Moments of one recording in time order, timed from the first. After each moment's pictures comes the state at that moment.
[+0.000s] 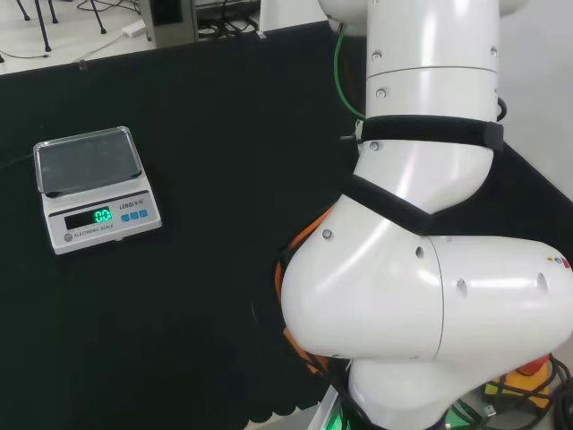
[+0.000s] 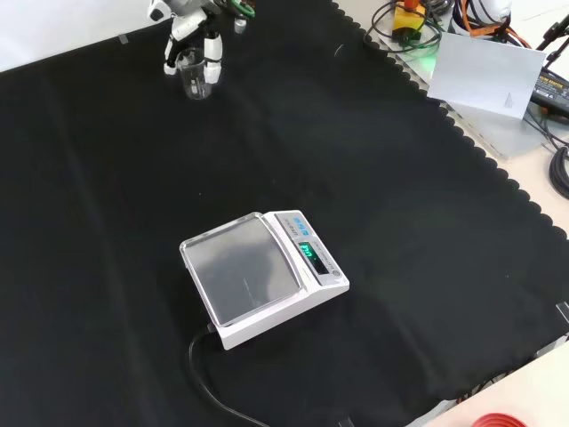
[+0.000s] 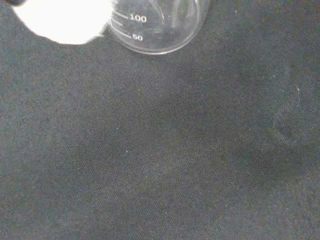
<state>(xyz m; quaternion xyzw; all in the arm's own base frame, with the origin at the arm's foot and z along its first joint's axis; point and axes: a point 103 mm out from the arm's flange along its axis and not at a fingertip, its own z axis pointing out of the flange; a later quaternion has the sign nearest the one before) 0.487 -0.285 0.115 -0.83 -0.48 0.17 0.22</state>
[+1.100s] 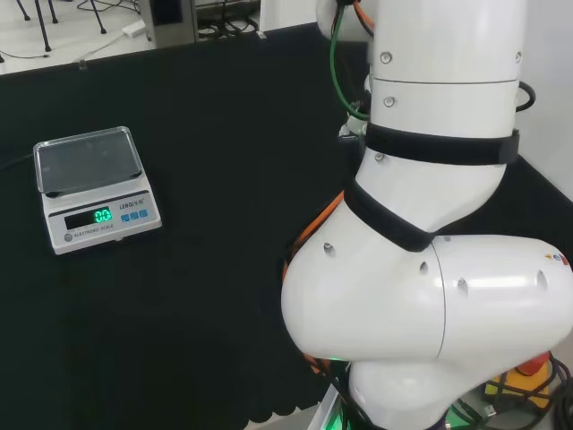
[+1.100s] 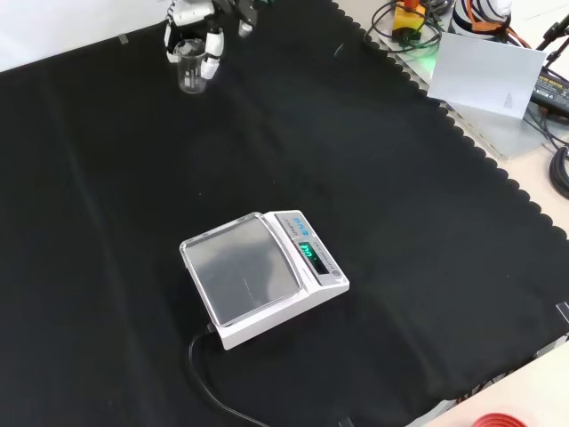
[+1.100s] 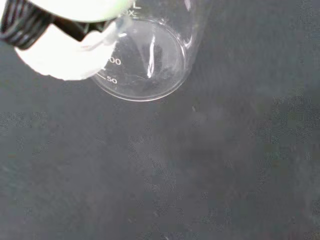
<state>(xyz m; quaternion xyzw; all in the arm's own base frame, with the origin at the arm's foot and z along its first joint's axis) 0.494 -0.264 0.143 -0.86 -0.49 0.09 0.10</state>
